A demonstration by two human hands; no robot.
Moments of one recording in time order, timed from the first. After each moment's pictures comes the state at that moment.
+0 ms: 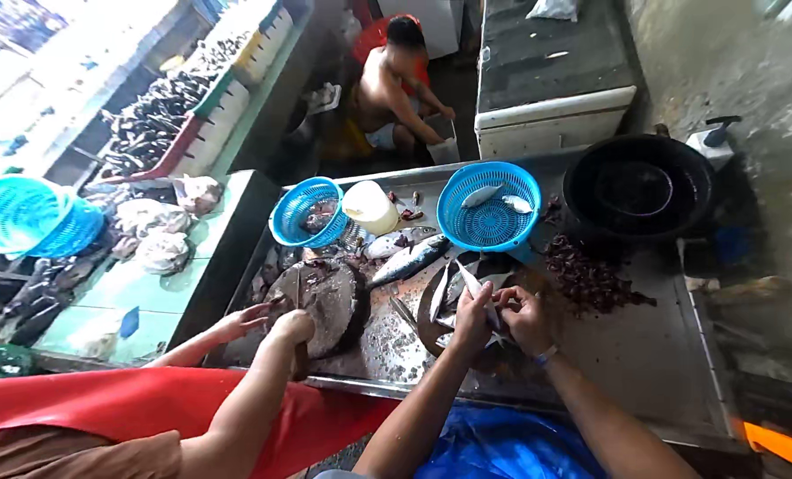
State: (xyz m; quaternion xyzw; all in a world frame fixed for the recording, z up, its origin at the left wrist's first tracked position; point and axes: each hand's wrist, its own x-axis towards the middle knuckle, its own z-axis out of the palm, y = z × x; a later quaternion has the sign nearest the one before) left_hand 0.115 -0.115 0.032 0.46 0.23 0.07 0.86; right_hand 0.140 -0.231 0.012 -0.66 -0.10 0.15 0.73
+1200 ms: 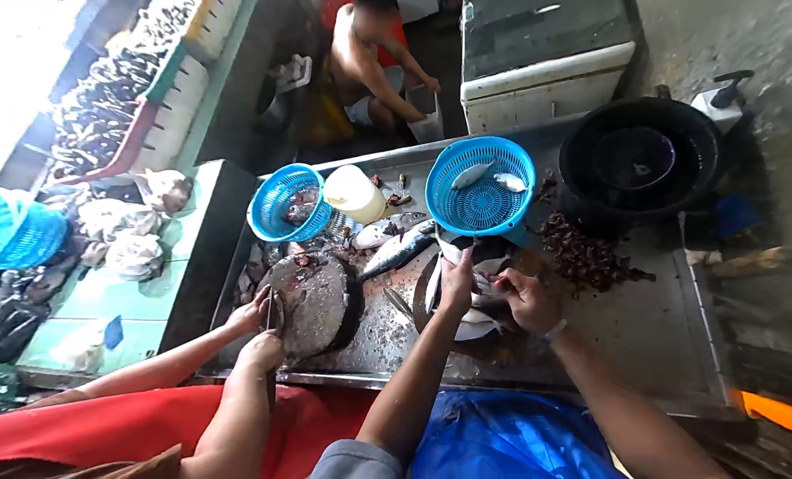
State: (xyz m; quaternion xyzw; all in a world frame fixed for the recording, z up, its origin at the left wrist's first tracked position) left_hand 0.155 -0.072 0.014 0.60 0.32 0.04 0.73; right_hand 0.162 -0.244 0.008 -0.73 -0.27 0.06 0.62
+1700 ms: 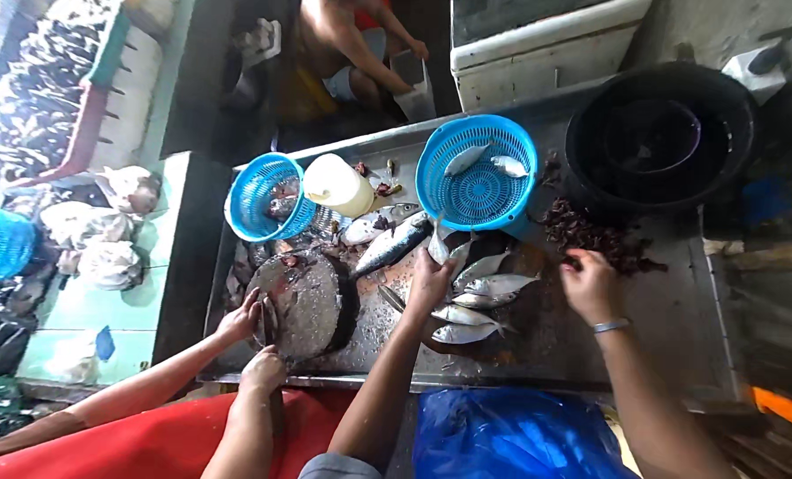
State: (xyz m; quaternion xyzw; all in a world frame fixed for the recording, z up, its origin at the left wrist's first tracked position) left_hand 0.156 -0.011 0.033 0.85 0.26 -0.07 0.46; right_hand 0.209 -0.314 0.008 -0.92 -0.02 0.13 0.36
